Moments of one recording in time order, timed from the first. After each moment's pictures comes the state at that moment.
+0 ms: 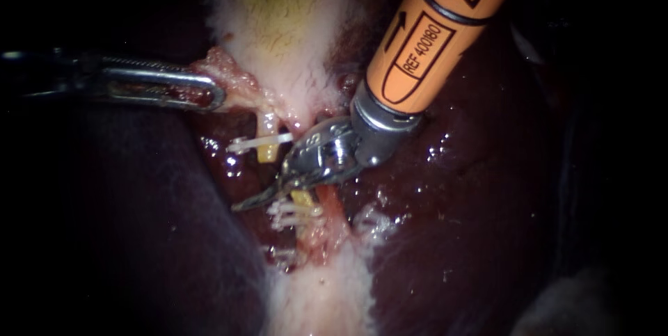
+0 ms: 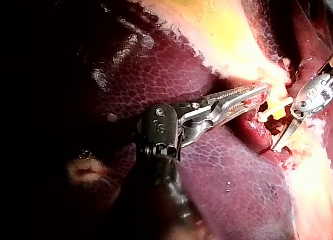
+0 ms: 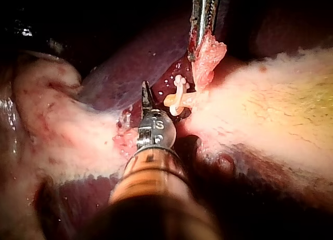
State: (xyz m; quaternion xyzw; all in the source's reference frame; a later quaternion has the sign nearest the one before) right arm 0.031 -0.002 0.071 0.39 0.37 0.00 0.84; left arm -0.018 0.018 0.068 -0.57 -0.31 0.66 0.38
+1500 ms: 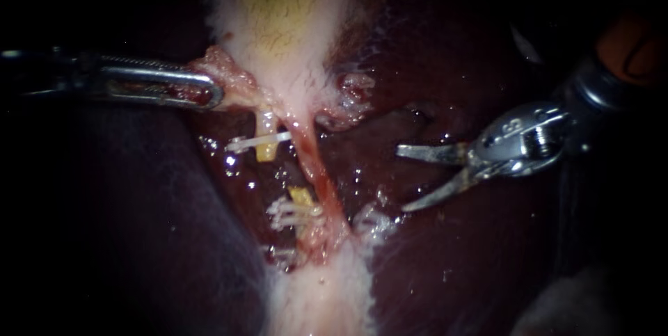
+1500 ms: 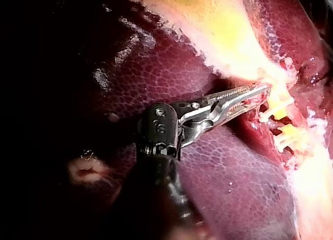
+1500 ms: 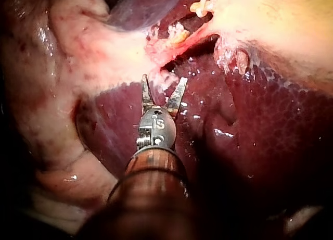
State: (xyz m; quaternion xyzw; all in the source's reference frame) right arm 0.012 0.001 0.061 0.14 0.41 0.13 0.89; left arm -0.018 0.019 0.068 -0.57 -0.31 0.66 0.37
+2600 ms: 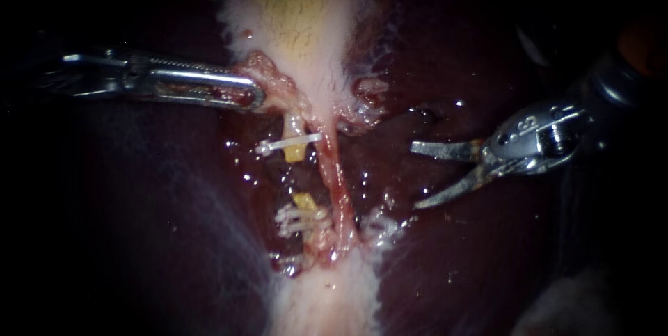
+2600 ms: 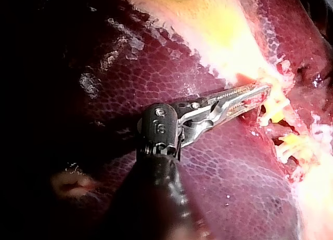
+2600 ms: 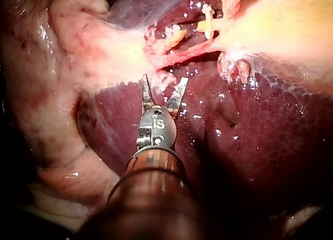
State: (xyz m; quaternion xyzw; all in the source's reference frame) right arm 0.012 0.001 0.061 0.15 0.40 0.14 0.89; left arm -0.022 0.019 0.074 -0.57 -0.31 0.66 0.37
